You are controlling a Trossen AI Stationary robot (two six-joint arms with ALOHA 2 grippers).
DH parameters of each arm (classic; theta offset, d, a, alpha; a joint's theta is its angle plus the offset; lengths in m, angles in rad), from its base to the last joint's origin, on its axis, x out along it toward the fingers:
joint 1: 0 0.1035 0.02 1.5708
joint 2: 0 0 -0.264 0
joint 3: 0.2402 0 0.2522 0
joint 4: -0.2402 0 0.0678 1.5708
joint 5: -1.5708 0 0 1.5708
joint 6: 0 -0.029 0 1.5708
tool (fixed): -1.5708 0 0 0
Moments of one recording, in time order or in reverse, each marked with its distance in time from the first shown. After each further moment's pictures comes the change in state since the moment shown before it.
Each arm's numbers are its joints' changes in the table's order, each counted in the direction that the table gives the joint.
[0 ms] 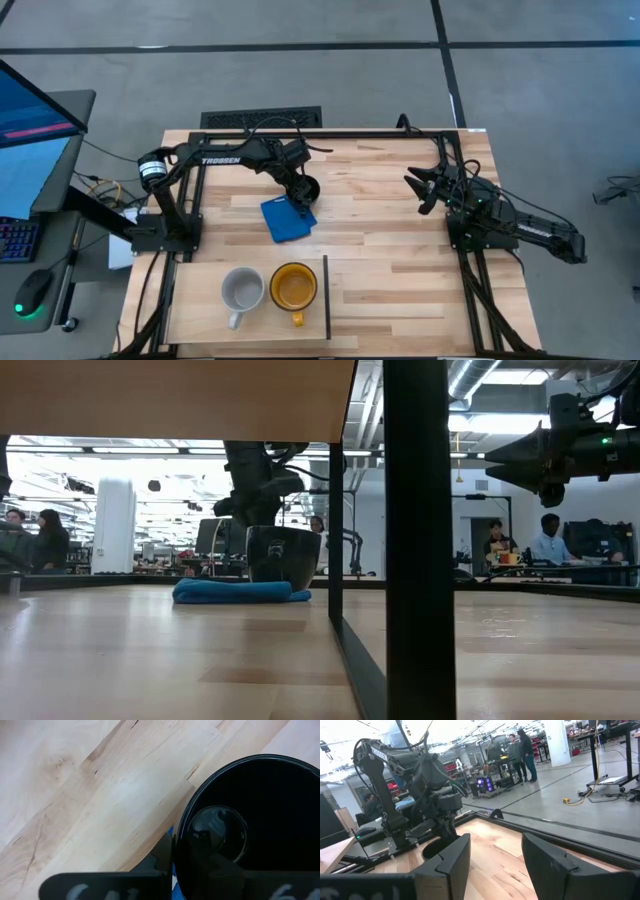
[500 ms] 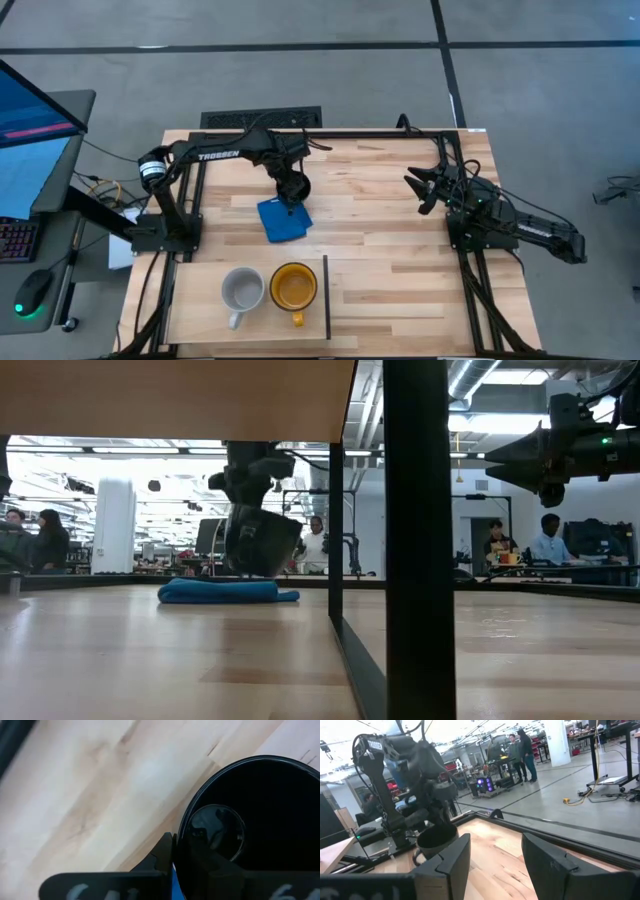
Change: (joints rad) left arm -0.001 0.000 0.158 -0.295 -0.060 -0.043; right arm 0.000 0.000 0.000 0.000 0.000 0.000
